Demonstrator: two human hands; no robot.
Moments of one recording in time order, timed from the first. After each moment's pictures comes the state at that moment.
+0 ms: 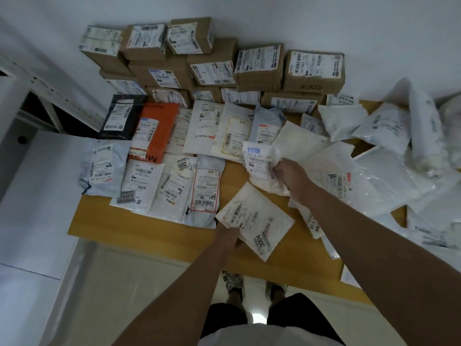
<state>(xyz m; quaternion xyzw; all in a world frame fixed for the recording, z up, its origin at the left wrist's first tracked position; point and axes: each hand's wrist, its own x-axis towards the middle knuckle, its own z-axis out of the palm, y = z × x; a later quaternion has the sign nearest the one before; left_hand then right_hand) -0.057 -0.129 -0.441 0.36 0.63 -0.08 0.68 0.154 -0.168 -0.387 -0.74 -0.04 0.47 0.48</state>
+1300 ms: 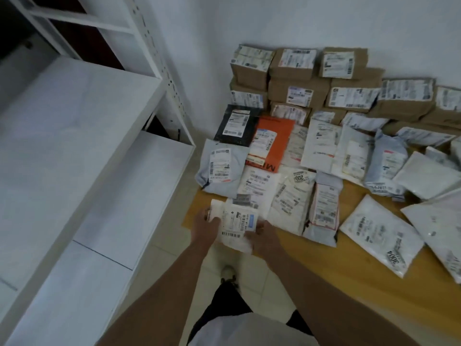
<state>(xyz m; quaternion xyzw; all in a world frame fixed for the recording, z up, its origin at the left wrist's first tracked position) -0.339 0.138 -0.426 0.55 0.64 0.08 0.53 -0.213 0.016 -0.441 -0.75 -0.09 0.52 0.40</state>
